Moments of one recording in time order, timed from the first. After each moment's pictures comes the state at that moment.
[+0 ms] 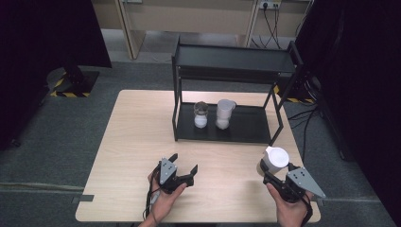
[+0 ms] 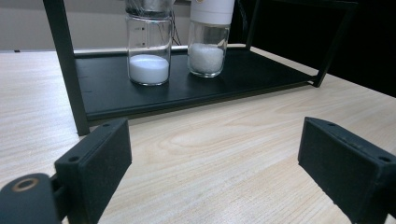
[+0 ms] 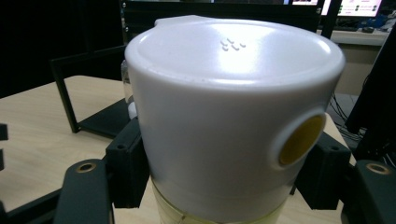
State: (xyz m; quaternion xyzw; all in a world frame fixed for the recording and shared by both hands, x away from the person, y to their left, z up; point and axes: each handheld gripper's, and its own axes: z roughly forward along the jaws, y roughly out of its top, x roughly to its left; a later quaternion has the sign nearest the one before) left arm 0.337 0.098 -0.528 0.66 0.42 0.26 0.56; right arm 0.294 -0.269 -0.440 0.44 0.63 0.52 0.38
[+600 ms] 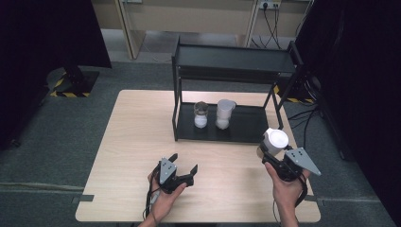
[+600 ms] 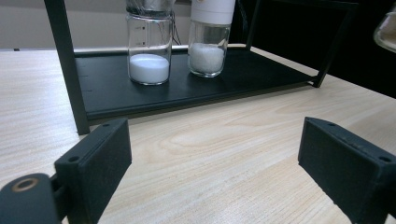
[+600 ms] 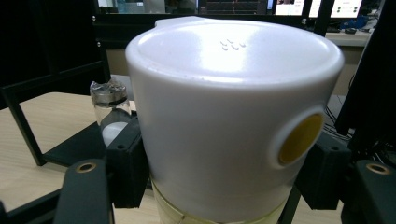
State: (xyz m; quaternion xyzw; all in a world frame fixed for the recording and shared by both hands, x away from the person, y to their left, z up) left arm 0.337 0.099 -0.528 0.66 0.42 0.26 0.57; right arm 0.343 -0.266 -0.427 0.46 0.61 0.52 0.39
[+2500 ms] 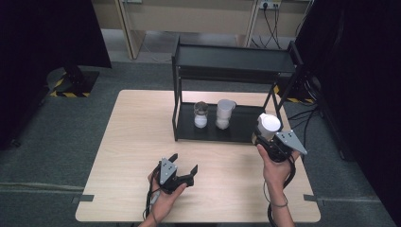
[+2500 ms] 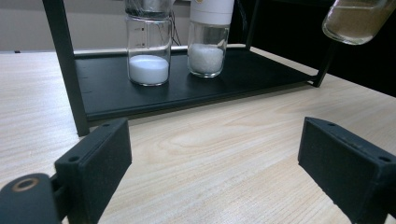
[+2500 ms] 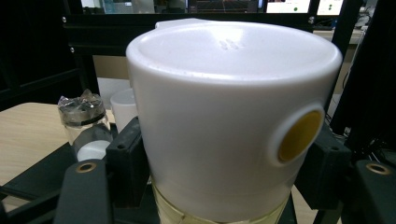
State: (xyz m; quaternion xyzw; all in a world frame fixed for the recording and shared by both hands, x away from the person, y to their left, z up) left arm 0.336 0.098 -0.528 0.66 0.41 0.27 0.56; right arm 0.397 -0.250 -0.427 0.48 0.60 0.51 0.40
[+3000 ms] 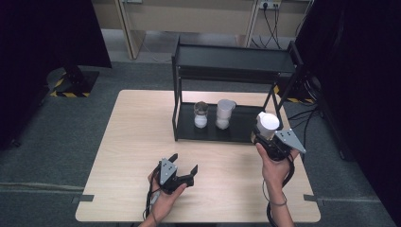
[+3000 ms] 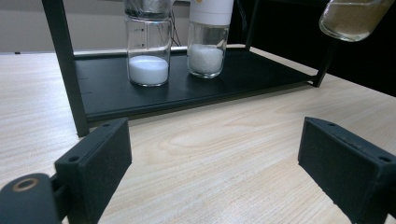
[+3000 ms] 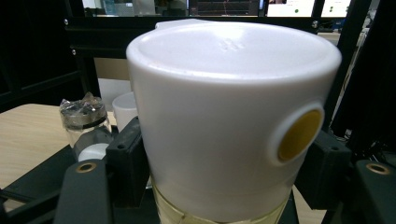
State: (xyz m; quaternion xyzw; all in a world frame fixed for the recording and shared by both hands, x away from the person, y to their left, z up) left arm 0.336 0.098 -0.528 0.66 0.41 0.27 0.57; right arm 0.400 -0.247 -0.424 0.47 0.60 0.51 0.40
